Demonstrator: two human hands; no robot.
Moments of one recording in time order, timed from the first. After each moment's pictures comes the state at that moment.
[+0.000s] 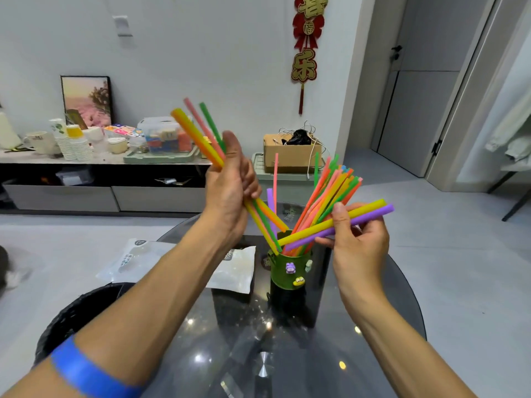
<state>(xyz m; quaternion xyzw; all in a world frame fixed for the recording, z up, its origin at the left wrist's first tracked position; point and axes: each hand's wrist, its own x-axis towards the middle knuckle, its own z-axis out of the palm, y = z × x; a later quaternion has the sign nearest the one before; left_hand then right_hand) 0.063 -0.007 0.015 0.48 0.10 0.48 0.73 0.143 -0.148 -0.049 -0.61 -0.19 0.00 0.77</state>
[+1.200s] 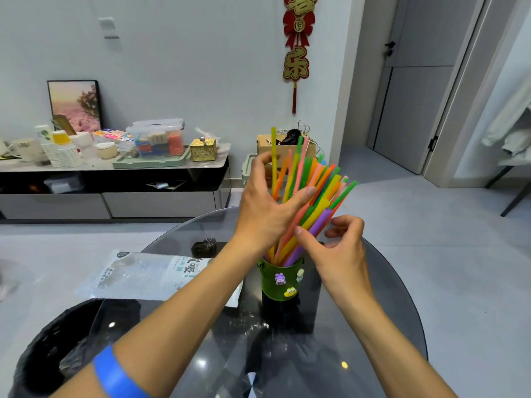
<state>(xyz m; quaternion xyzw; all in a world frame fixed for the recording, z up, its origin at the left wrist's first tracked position) 0.116 -0.021 -0.021 0.78 0.15 0.47 0.38 0.174 -0.143 -0.072 -0.73 -0.25 0.03 0.63</state>
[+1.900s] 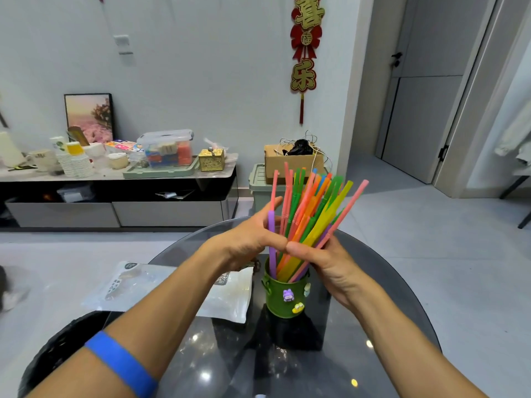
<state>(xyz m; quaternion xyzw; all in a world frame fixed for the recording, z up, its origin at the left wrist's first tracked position) 0.105 0.036 -0.041 0.77 0.10 0.04 0.63 0.208 -0.103 -0.081 -0.51 -0.38 0.32 0.70</state>
